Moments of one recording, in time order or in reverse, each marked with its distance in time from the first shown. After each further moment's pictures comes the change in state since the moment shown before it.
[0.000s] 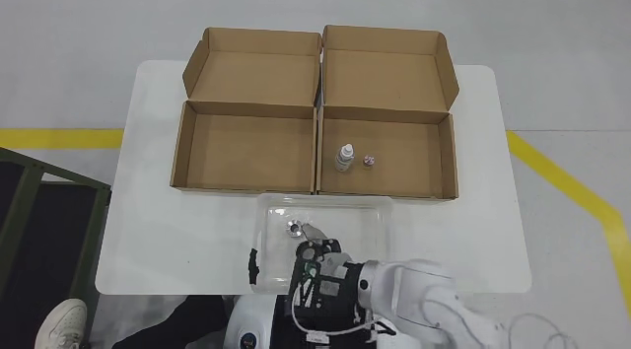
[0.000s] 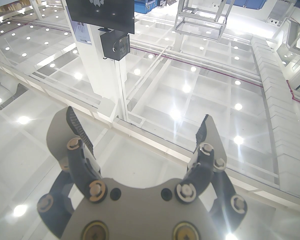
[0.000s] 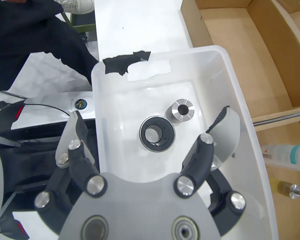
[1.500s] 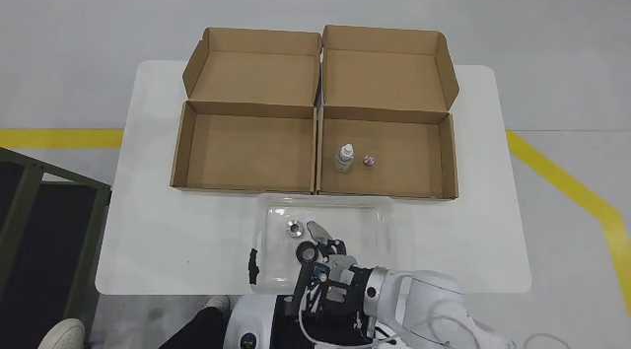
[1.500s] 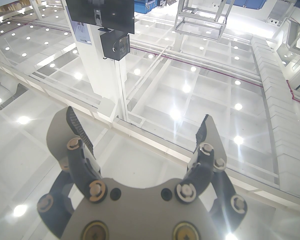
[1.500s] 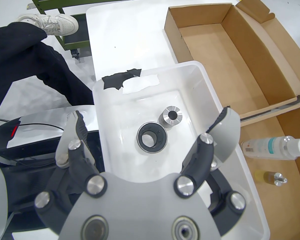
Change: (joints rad) left arm 0.000 0.000 0.000 0.000 0.000 0.000 0.000; right arm -0.067 0.012 0.047 -0.043 -0.044 0.050 -0.085
